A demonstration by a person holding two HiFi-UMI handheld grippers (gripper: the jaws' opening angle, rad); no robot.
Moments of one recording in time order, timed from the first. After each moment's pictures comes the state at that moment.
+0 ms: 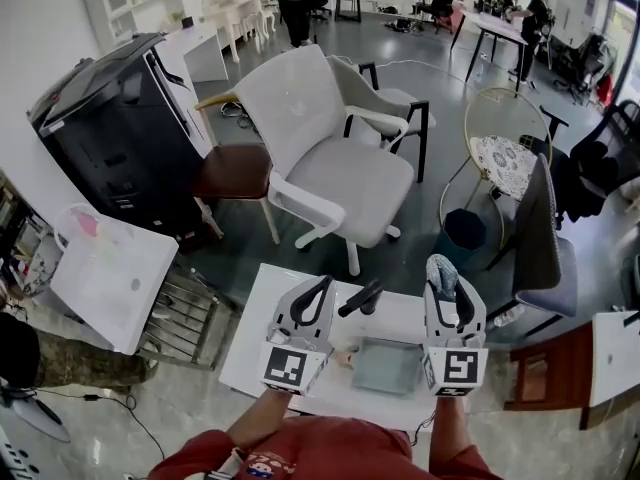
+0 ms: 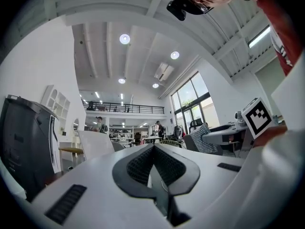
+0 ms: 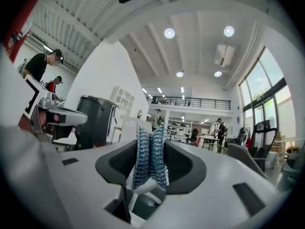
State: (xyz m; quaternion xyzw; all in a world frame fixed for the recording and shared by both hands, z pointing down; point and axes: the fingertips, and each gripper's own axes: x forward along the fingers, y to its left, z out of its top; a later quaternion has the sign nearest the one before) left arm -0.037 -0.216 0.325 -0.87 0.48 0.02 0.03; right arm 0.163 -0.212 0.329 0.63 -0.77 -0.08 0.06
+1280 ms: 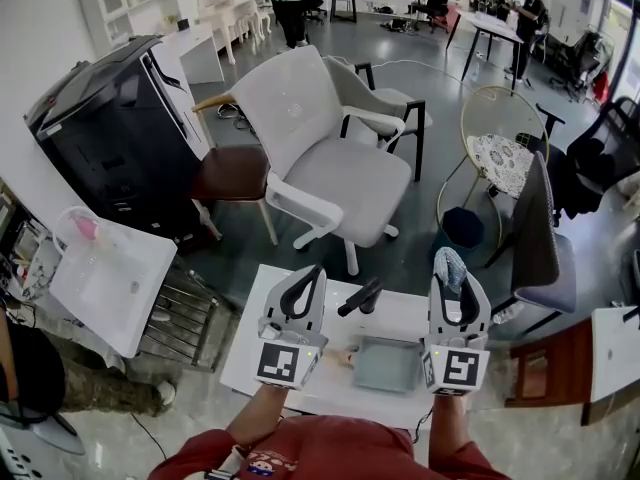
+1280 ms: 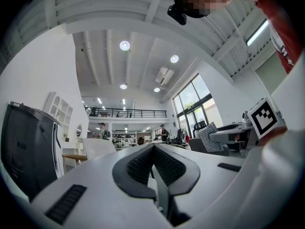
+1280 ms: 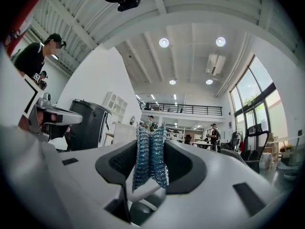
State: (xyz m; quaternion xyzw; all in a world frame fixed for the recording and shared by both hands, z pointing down) left arm -0.053 -0.224 0.304 -0.86 0.50 0.03 0.06; right arm 0.170 -0.208 0.309 0.66 -0.74 -0.11 0.02
